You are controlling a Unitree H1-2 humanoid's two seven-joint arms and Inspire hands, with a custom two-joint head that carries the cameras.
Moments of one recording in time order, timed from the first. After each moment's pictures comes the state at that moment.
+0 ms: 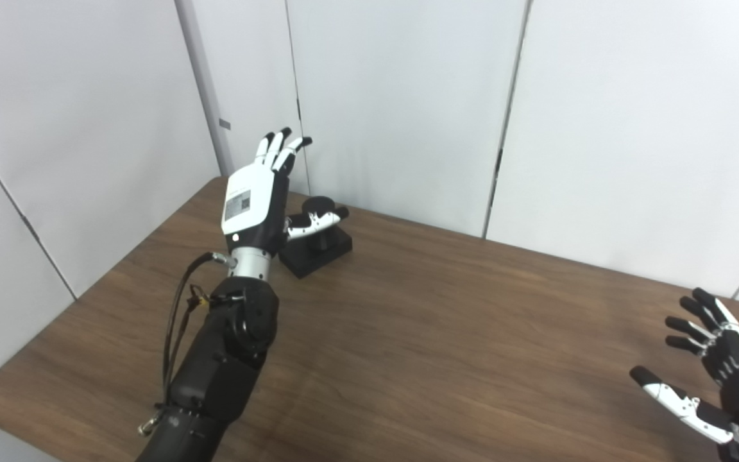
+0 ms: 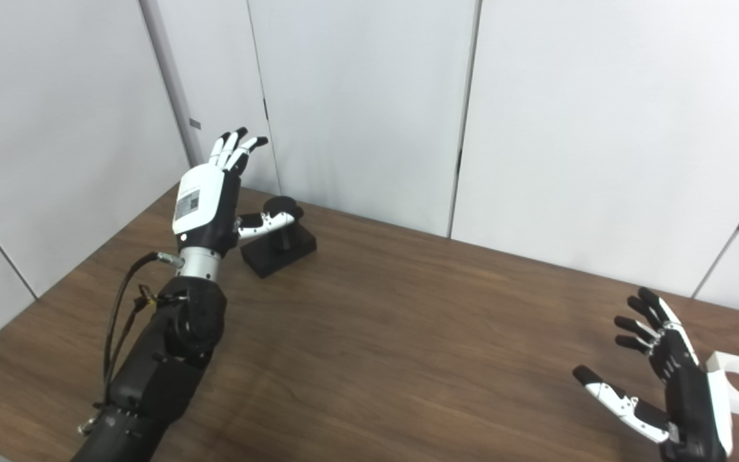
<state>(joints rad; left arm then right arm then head) -0.34 0.36 0.09 0.06 0.75 0.16 0.28 -0.18 -0.15 -0.01 0.15 -0.12 -0.37 -0.04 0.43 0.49</state>
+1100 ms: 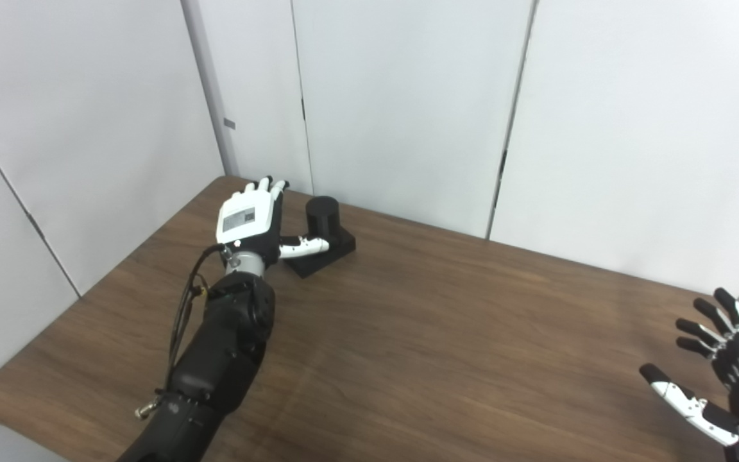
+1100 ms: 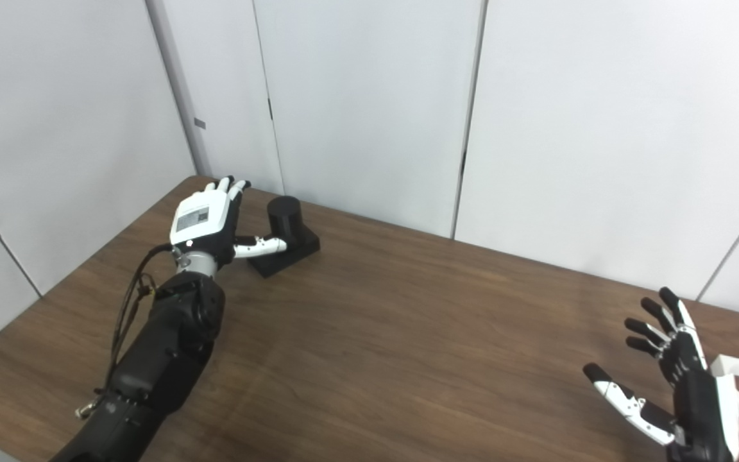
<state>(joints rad) -0.36 0.41 0.03 0.11 0.96 0.47 -0.03 -0.18 -0.14 -0.02 0.15 -0.14 -0.36 -0.06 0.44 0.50</state>
